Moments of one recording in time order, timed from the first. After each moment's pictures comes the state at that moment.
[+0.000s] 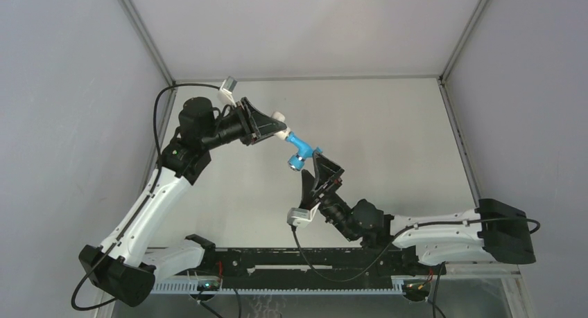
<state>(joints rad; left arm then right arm) -0.42 1.07 1.12 -0.25 0.56 -0.94 1.39 1.09 0.47 0.84 0.61 -1.42</state>
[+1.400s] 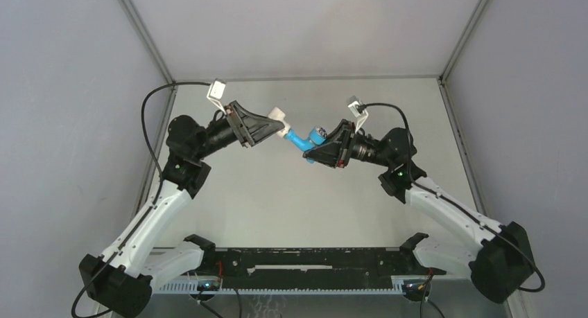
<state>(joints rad) -0.41 1.00 0.95 0.26 0.71 -0.93 0.62 1.05 0.74 0.52 -0.70 0.68</state>
